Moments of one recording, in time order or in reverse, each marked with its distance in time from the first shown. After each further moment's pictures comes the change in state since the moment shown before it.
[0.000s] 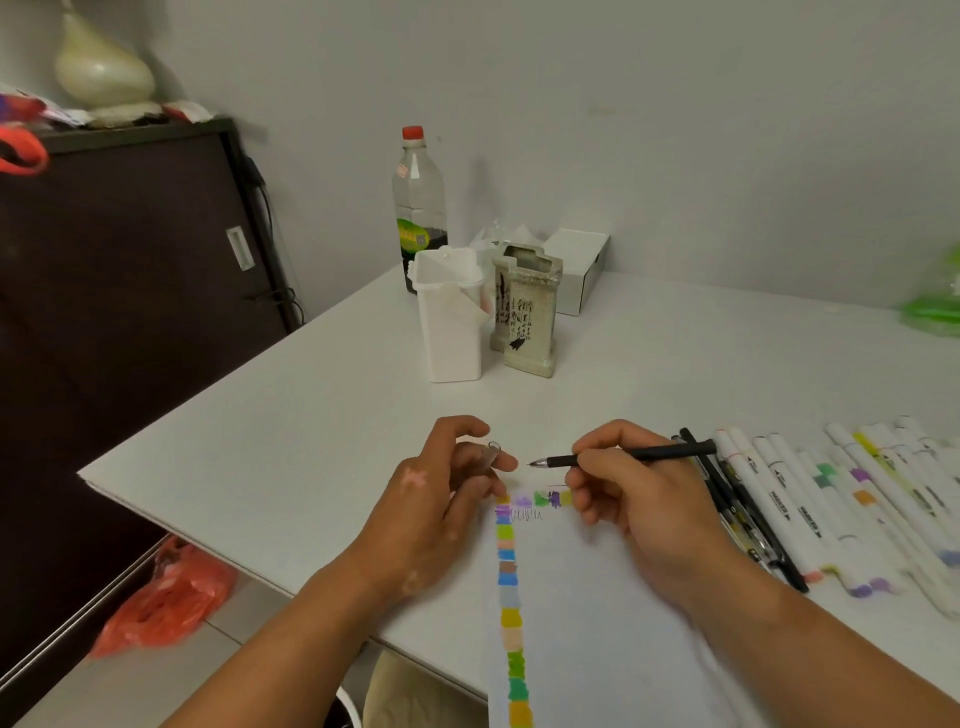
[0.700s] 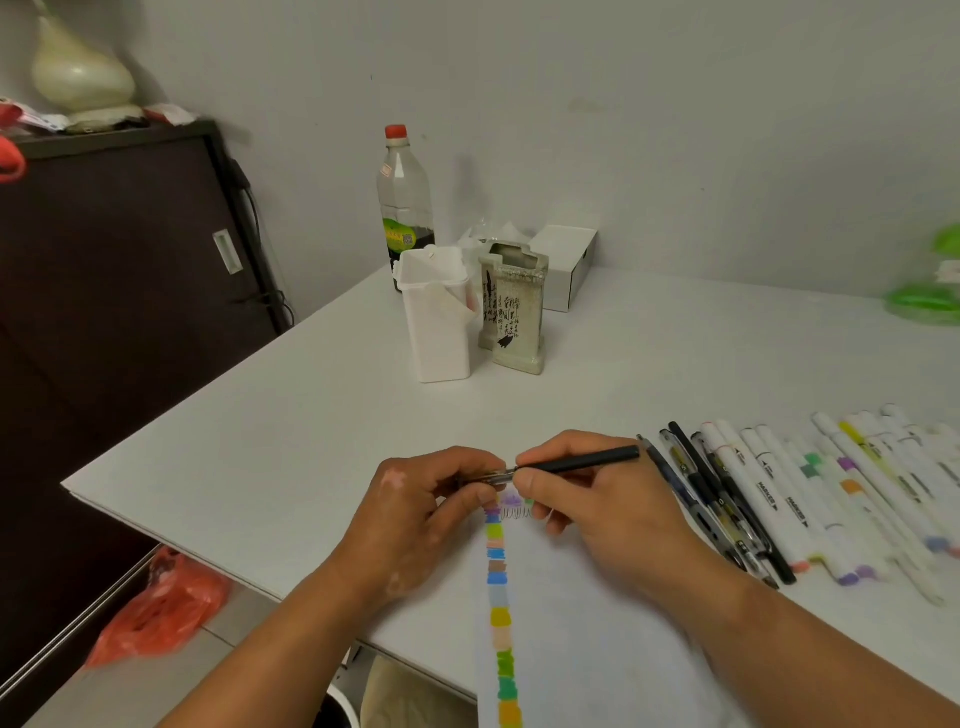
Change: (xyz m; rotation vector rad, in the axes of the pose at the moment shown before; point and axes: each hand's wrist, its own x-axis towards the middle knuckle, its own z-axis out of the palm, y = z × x) left_hand 0.001 -0.004 -0.002 0.036 0.055 0.155; right_hand -0.003 0.004 0.009 -0.312 -0.114 -0.052
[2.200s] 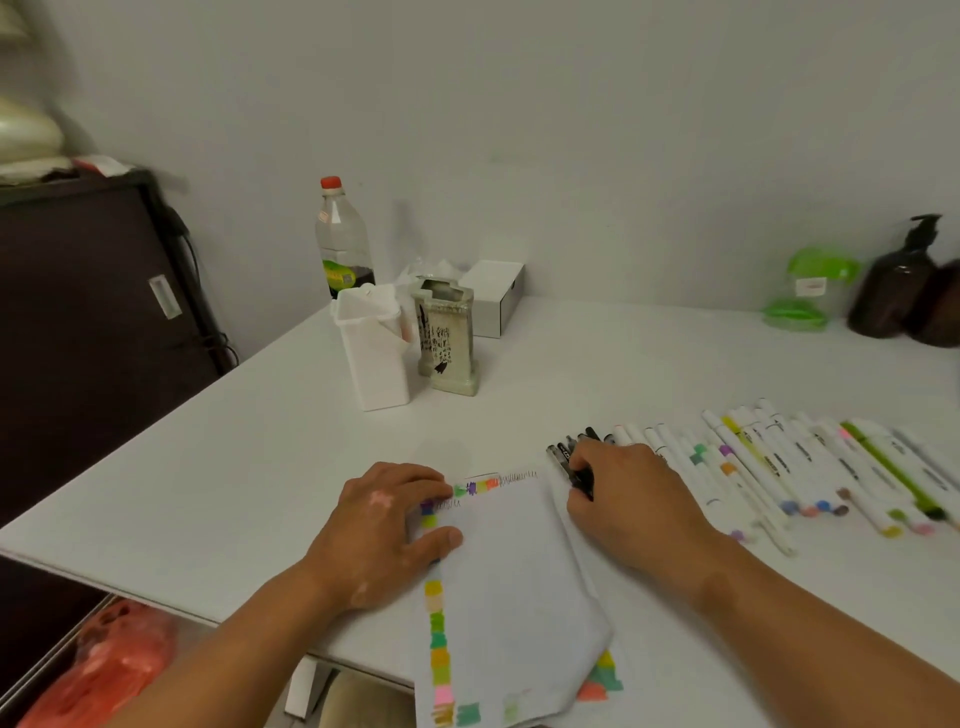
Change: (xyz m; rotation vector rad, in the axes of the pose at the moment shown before) left_hand 0.007 -0.007 0.015 0.482 -0.211 -0.017; right_hand -0.022 0.007 -0.075 -1.135 0.215 0.055
